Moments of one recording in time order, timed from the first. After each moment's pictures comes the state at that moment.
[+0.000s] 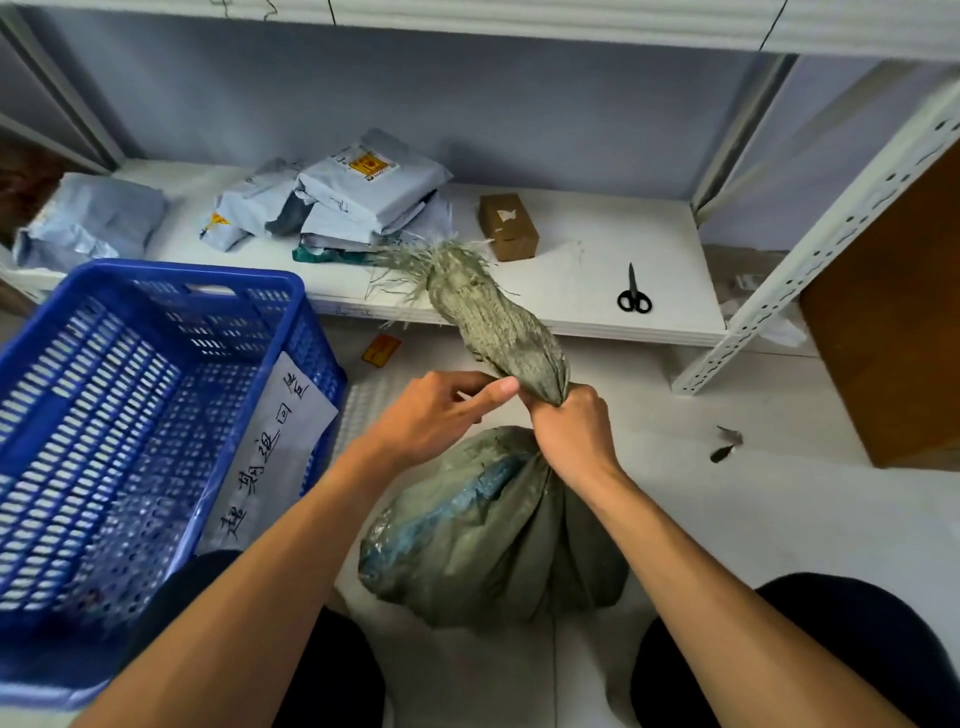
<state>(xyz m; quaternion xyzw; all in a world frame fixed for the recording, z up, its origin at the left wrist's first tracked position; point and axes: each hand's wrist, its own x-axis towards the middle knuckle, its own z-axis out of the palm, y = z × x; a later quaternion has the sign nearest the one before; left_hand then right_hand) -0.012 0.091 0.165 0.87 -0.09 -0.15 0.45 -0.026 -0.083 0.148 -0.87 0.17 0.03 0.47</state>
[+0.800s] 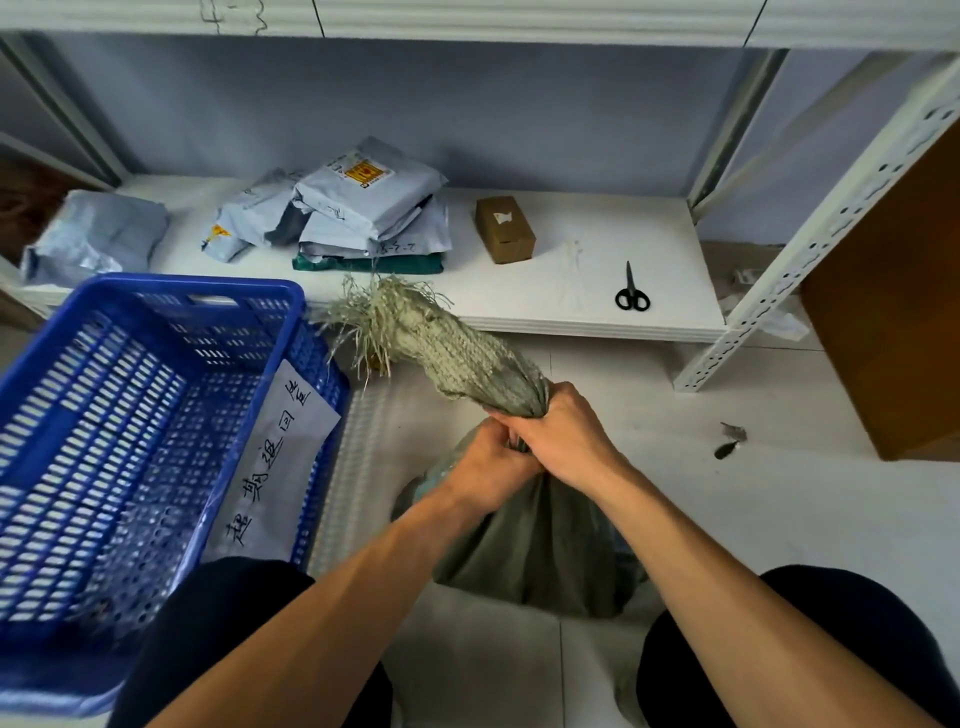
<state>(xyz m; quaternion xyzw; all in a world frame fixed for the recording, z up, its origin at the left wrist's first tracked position) -0.049 0.023 0.132 0.79 0.00 -0.18 0.59 -0.023 -0.087 0.137 -0.89 0.07 0.08 0.45</state>
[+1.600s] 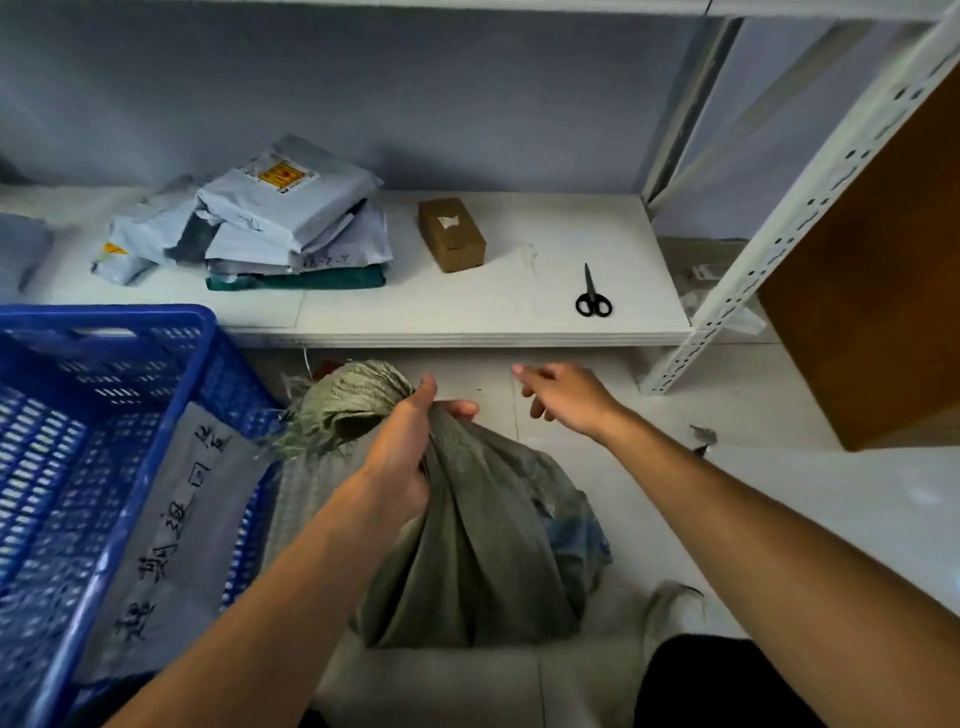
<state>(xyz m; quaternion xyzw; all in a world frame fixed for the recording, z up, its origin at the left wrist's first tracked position) 0.035 0.032 0.118 0.51 0.26 -0.27 0.78 0.079 -0.166 0.093 -0.89 0.11 0.17 0.41</state>
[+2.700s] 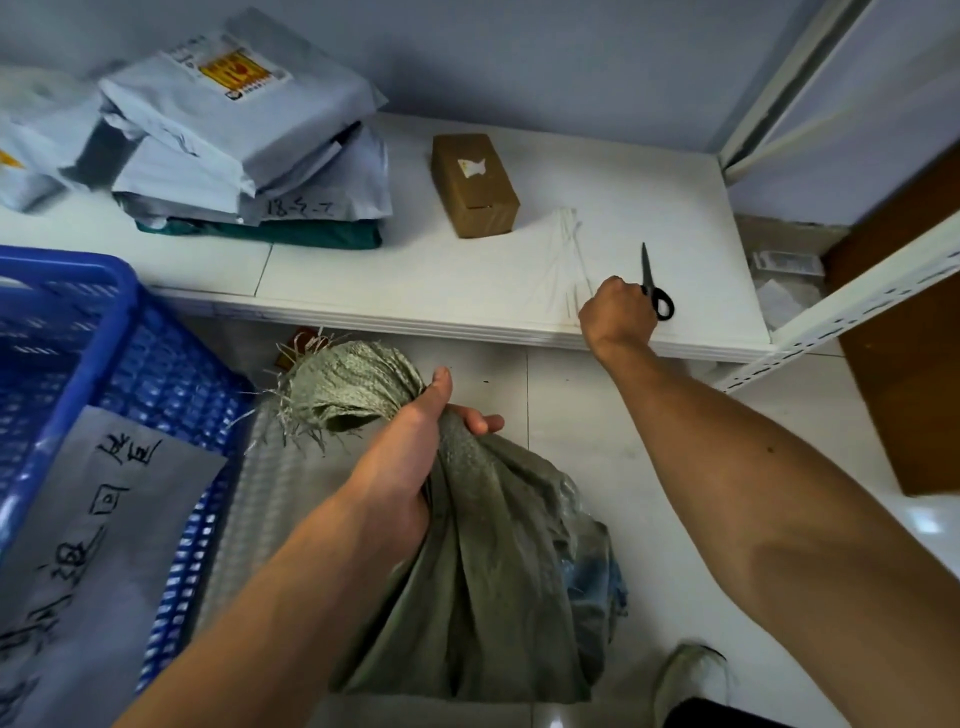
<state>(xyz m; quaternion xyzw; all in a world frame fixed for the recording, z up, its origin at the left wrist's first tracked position) 0.113 0.029 0.074 0.49 0.31 -0.29 0.76 0.287 -0.202 -0.028 -0.97 0.21 0.00 0.11</state>
